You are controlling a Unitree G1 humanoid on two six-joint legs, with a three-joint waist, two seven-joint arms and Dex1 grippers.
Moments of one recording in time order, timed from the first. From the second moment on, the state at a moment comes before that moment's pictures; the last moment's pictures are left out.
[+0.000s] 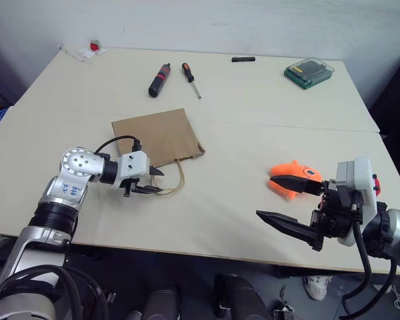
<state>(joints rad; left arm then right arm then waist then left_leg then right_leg) -0.71 0.69 -0.20 0.51 -0.07 -0.15 -1.25 0.10 -0.89 -0.45 -0.82 1.13 0.76 0.62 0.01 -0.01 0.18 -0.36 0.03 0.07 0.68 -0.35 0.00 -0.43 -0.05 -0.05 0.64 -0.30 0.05</state>
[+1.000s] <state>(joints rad) -0.73 0.46 0.04 -0.02 -0.68 0.79 -1.08 -0.51 -0.49 0.26 -0.21 0.54 0.60 0.65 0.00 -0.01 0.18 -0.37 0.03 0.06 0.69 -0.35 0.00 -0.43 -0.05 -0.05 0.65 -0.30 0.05</state>
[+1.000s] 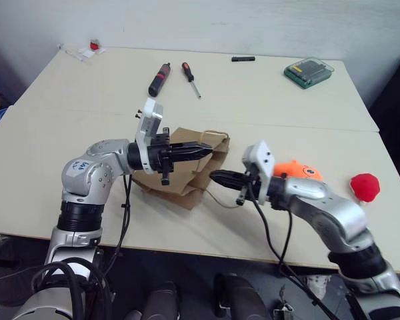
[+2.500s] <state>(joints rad) -0.68 0.53 0.18 -0.11 -0.95 0.96 -0.84 -0.22 -0.52 -0.13 -0.60 0.48 0.93 0.63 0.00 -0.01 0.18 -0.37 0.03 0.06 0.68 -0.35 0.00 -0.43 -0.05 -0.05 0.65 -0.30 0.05</state>
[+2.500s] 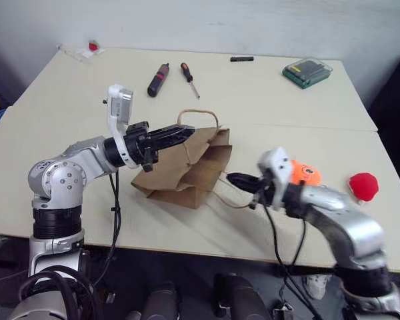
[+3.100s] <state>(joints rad) -0.64 0.55 0.18 -0.14 -0.92 0.91 -0.84 -0.18 -0.22 -0.75 -0.64 0.70 1.37 0.17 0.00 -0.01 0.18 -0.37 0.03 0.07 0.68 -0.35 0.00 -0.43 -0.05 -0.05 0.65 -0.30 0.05</state>
